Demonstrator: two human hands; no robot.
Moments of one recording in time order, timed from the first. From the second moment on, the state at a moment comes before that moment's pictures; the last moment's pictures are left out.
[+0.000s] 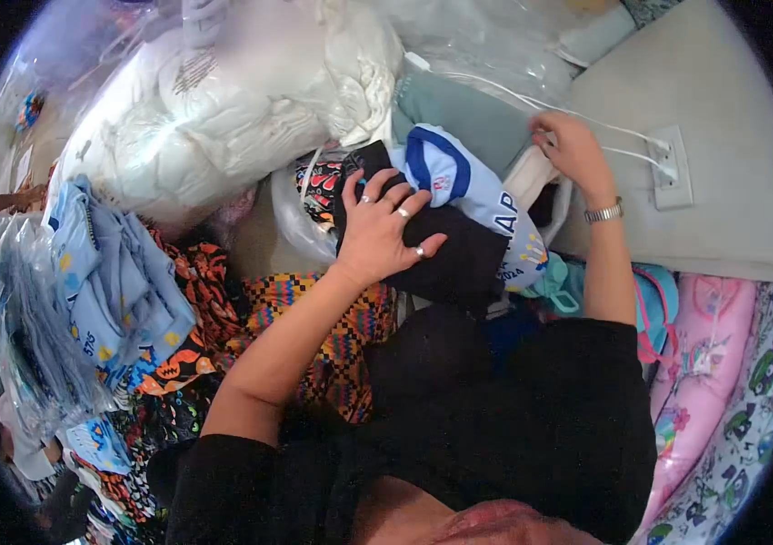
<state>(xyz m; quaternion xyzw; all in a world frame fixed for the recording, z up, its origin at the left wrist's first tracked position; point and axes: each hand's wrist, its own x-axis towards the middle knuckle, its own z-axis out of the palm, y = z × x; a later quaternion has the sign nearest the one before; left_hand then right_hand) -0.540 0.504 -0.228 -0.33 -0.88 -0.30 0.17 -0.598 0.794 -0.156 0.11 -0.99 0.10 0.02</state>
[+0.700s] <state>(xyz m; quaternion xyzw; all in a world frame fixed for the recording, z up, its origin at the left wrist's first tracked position) -0.509 0.495 -0.239 -0.32 -0.88 -0.27 0.22 -0.594 0.807 -0.139 0.03 -1.00 -0.02 0.03</state>
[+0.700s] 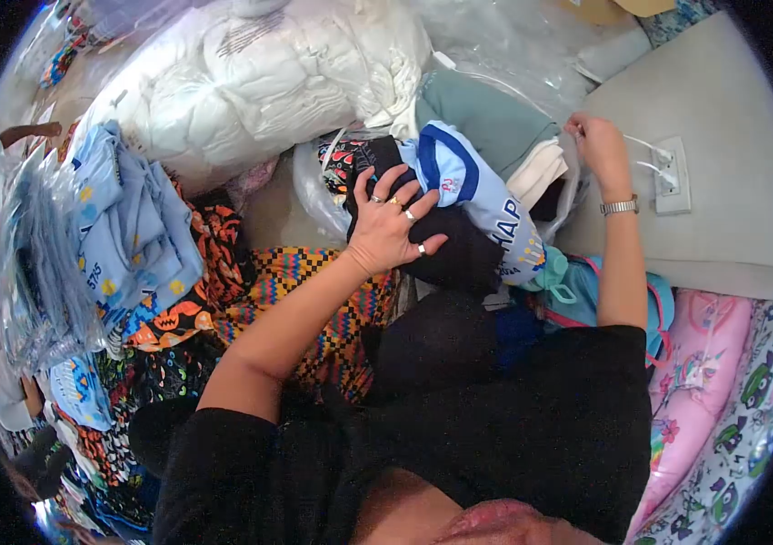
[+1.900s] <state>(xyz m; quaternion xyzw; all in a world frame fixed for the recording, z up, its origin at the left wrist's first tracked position) -0.525 0.506 -0.208 -0.36 -0.89 -0.24 0.10 -0.668 0.711 -0.198 0.21 -0.96 0.10 -0.15</state>
